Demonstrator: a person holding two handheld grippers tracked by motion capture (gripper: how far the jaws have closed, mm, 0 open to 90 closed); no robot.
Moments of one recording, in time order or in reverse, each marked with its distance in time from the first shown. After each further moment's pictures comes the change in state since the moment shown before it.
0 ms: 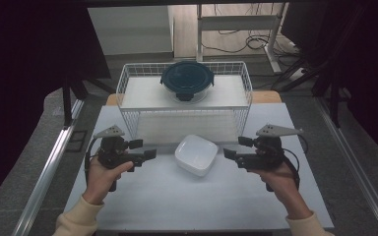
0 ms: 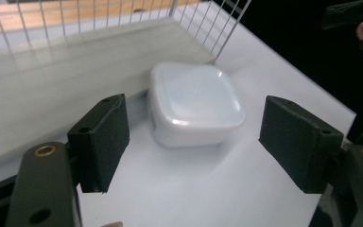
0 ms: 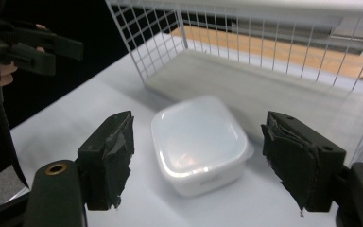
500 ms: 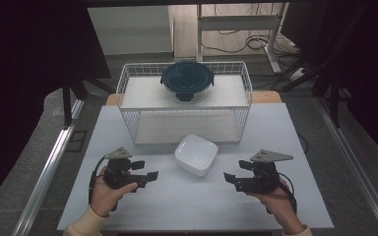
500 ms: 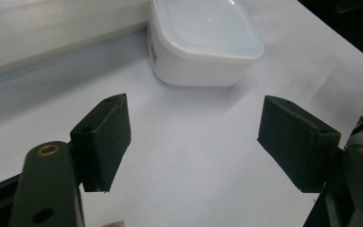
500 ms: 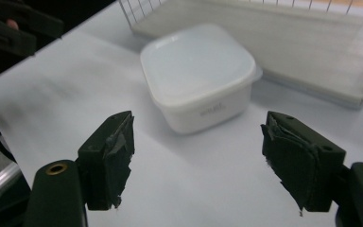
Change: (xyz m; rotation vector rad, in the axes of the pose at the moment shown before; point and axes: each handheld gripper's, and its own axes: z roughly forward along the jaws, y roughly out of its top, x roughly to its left) left arm -0.002 -0.049 0.017 0.122 0.026 -0.016; right arm 0.002 -0.066 0.013 0.112 -0.055 0.007
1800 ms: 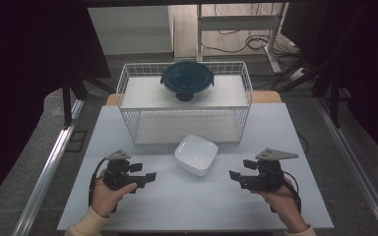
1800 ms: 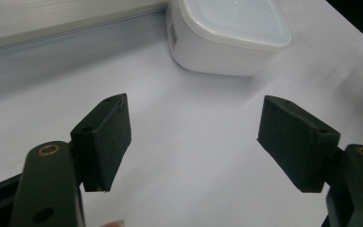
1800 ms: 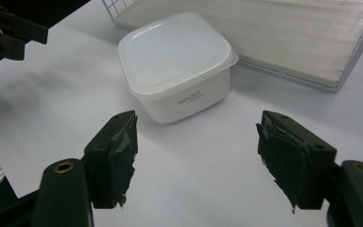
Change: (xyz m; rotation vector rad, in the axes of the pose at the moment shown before) left arm 0.010 -0.010 0.006 0.021 0.027 -0.046; right arm -0.013 -0.002 -0.005 0.004 -0.023 0.027
